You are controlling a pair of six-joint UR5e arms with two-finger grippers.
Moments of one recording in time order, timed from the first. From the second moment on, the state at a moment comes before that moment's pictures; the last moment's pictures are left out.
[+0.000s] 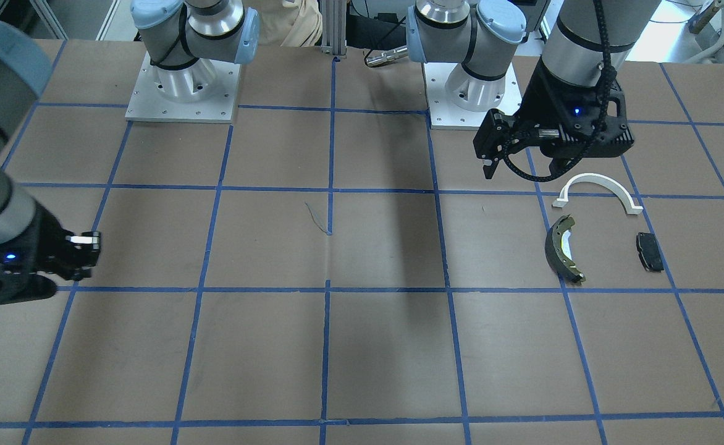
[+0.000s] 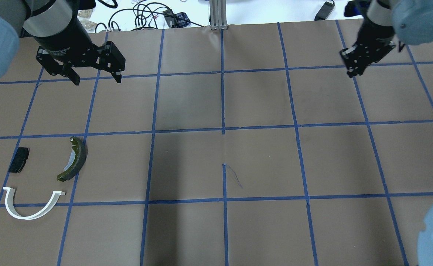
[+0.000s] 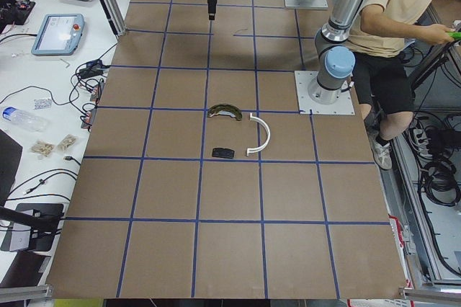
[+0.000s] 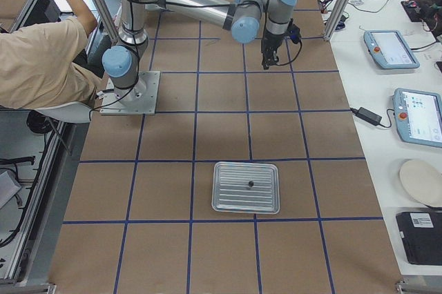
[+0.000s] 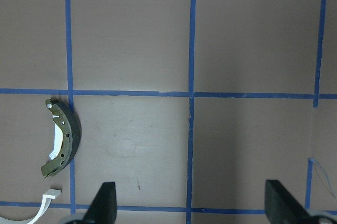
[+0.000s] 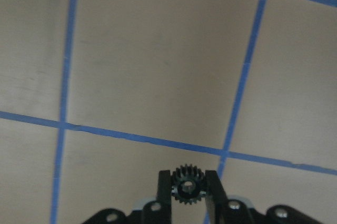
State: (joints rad) left arm -1.55 -1.59 -1.53 -1.53 1.60 0.00; right arm 1.48 -1.27 1.49 -1.74 -1.64 -0.24
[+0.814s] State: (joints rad) left arm -1.55 -1.59 -1.53 -1.53 1.60 0.00; right arm 2.01 -1.06 1.49 -1.99 -1.57 0.52
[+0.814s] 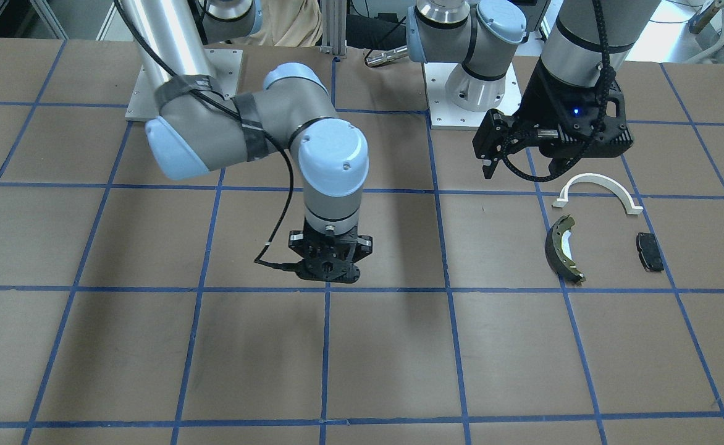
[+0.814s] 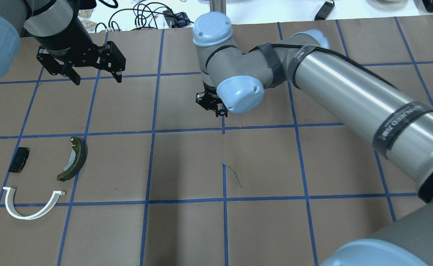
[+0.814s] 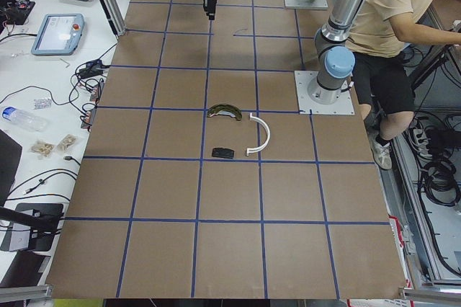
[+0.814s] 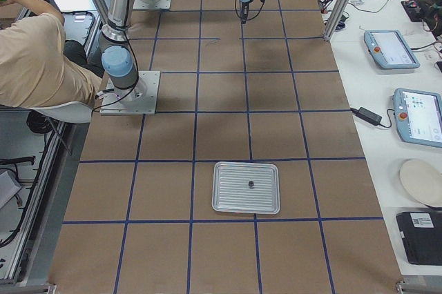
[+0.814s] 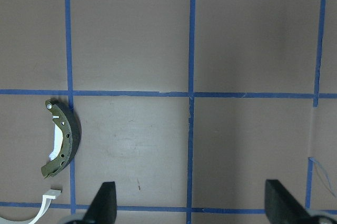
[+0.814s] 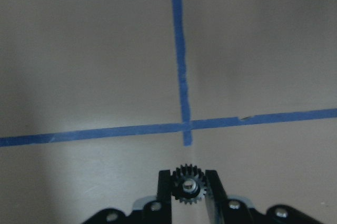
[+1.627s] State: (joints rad) left arm -1.55 -1.59 -1.53 -1.53 1.60 0.00; right arm 2.05 -1.02 1.55 -2.09 -1.51 0.56
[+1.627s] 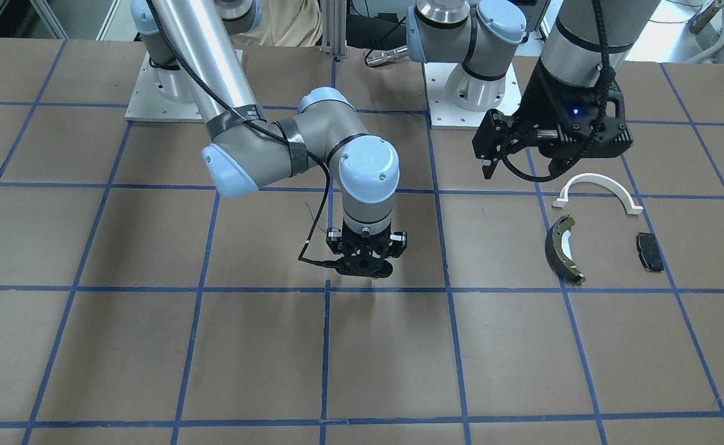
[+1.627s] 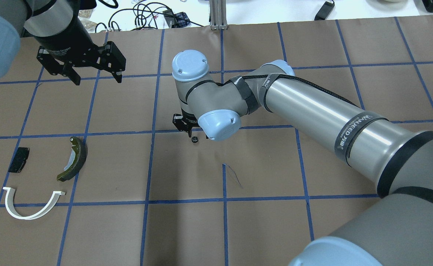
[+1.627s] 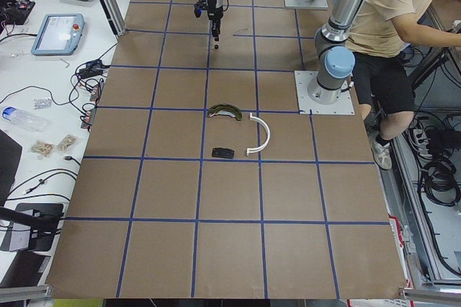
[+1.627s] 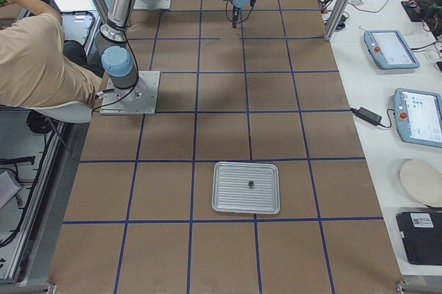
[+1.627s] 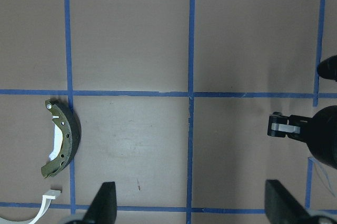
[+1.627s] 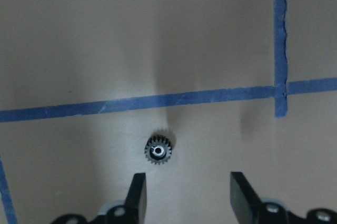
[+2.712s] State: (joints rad) left arm -1.72 -1.92 -1.63 -1.21 1.58 -0.25; right arm 1.27 -1.28 1.56 -1.77 -1.60 -0.24
